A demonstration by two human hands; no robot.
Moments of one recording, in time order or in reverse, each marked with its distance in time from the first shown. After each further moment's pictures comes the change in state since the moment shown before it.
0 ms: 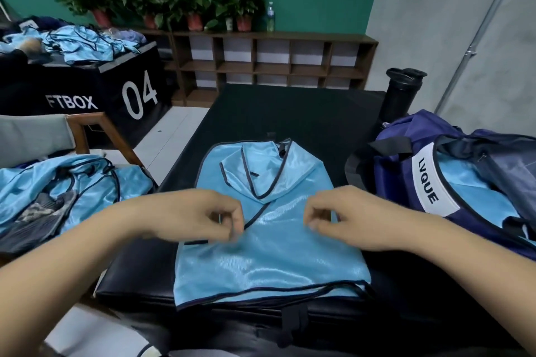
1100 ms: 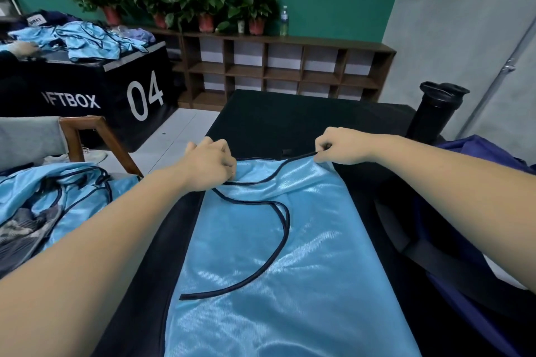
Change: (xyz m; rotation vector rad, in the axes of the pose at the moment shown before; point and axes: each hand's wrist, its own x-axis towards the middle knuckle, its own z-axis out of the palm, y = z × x) left_hand 0.137 -0.110 -0.095 0.391 0.542 -0.207; right_hand 0.206 0.107 -0.087 -0.176 0.003 0.277
